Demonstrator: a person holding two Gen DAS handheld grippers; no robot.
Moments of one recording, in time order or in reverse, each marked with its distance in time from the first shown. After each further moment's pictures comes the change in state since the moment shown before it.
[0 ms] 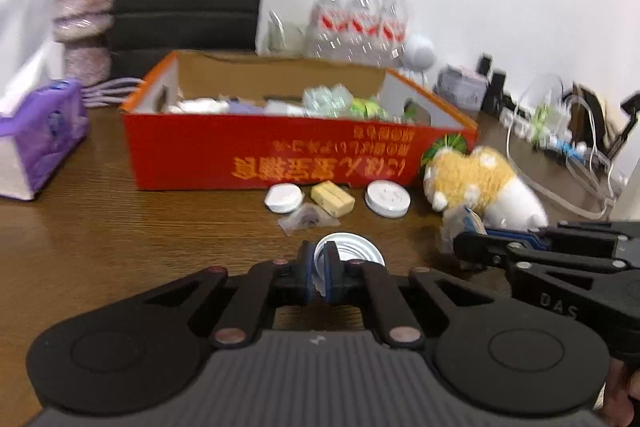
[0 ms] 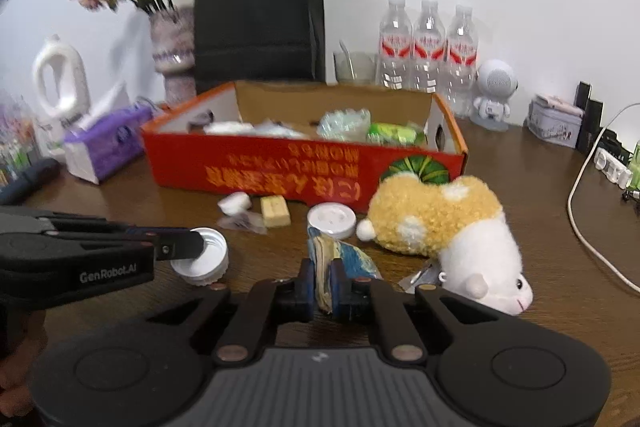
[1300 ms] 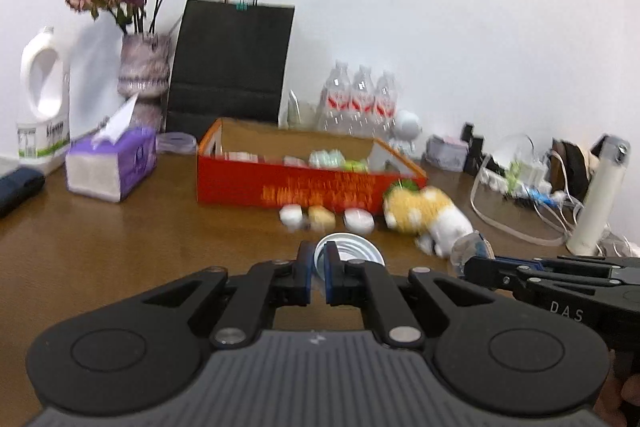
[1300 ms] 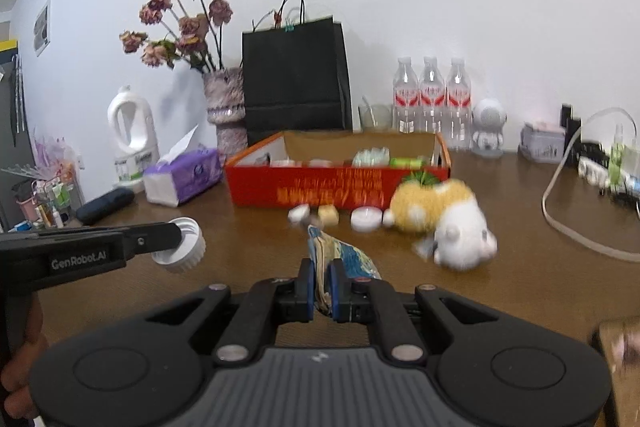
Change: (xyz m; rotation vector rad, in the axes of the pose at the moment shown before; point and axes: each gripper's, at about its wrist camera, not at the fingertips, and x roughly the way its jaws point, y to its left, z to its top) left arm -0.130 -0.021 -0.040 -0.016 -0.236 0.045; right arm -0.118 0.015 -0.042 0.018 -0.174 0.075
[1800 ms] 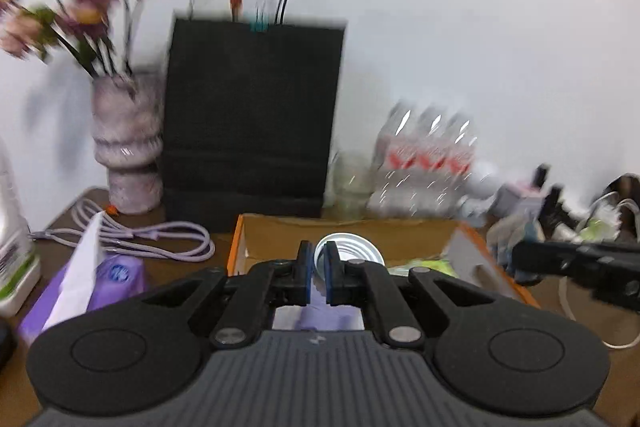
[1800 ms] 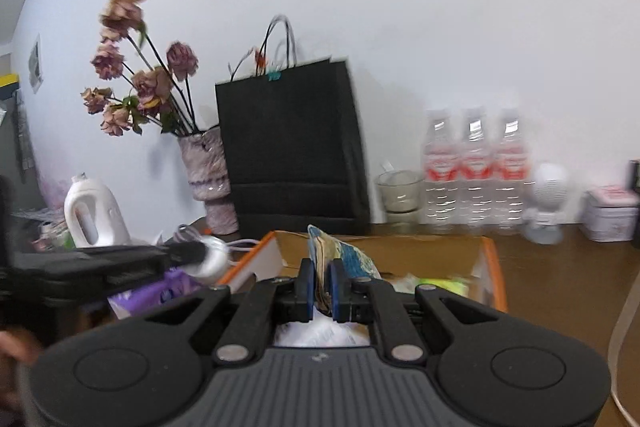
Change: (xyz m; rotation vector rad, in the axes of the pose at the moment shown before) left arm 0.210 0.063 0.170 0.008 0.101 0.074; right arm 0.180 -0.048 0.186 0.066 0.028 0.125
